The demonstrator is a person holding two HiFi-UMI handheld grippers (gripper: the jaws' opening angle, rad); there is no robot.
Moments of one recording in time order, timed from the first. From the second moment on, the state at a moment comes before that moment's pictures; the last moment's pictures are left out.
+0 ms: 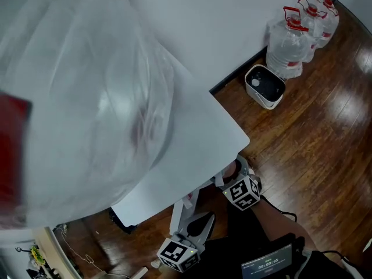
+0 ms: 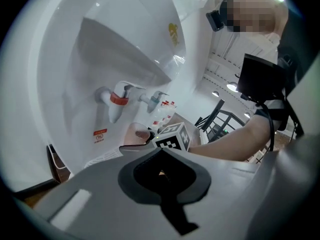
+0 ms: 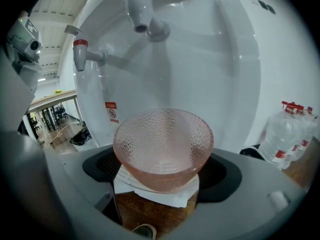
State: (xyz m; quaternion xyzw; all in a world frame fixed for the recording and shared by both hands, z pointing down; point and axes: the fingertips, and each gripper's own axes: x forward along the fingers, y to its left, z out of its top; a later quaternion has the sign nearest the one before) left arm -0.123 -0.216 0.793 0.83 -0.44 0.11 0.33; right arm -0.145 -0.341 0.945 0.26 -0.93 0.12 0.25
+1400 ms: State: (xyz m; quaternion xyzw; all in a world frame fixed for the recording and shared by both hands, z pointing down) left arm -0.126 0.043 0.348 0.79 -0.59 -0.03 0.13; right arm -0.002 -0.049 0.384 0.24 -0.96 0.13 0.11
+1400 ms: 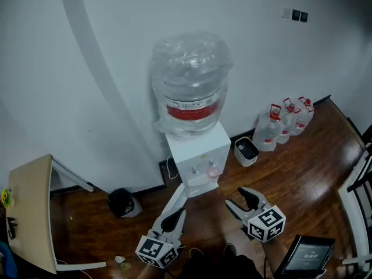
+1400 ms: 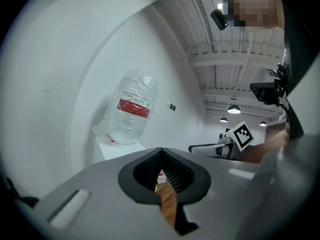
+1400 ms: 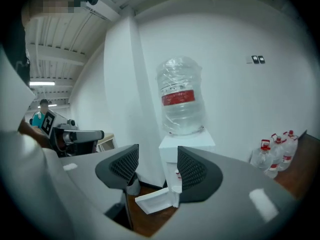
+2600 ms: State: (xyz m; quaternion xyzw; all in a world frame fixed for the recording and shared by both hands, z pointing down) left arm -0.079 0.075 0.298 0.79 -0.60 -0.04 0.10; right arm 0.017 -0.017 0.299 0.21 -0.97 0.08 0.07
